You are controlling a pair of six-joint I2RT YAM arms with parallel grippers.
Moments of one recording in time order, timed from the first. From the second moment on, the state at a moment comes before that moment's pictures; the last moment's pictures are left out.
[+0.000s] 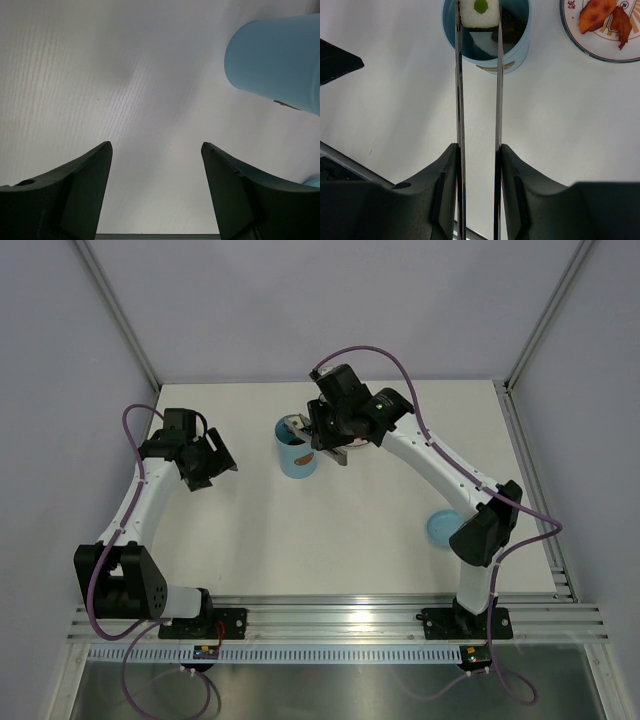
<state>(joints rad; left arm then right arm) -0.01 1.36 1.15 -0.79 0.08 -0.55 0.76 1.86 2.03 -0.96 0.06 0.37</state>
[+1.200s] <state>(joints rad) -0.01 1.36 1.15 -0.79 0.08 -0.55 0.77 1.88 2.09 -0.97 0.12 0.36</state>
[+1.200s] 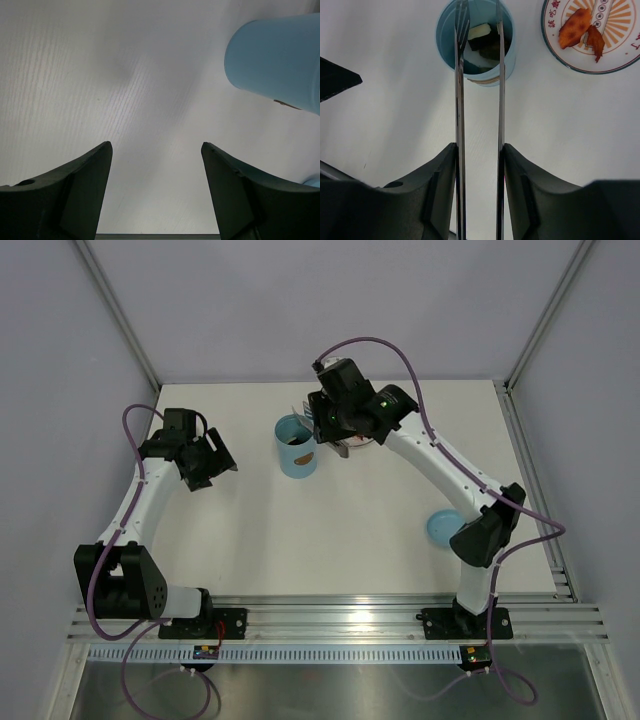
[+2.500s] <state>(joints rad) -0.01 1.35 1.15 -0.79 0.08 -0.55 0.52 1.92 1.83 -0.84 0.06 0.43</state>
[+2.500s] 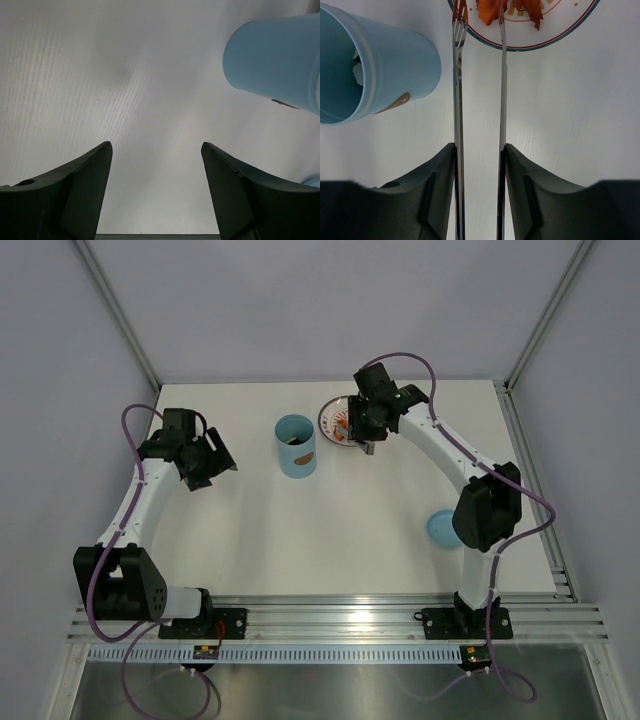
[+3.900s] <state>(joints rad) -0.01 1.35 1.15 -0.79 0.08 -0.55 0.52 2.22 2.09 -0.90 0.11 0.46</state>
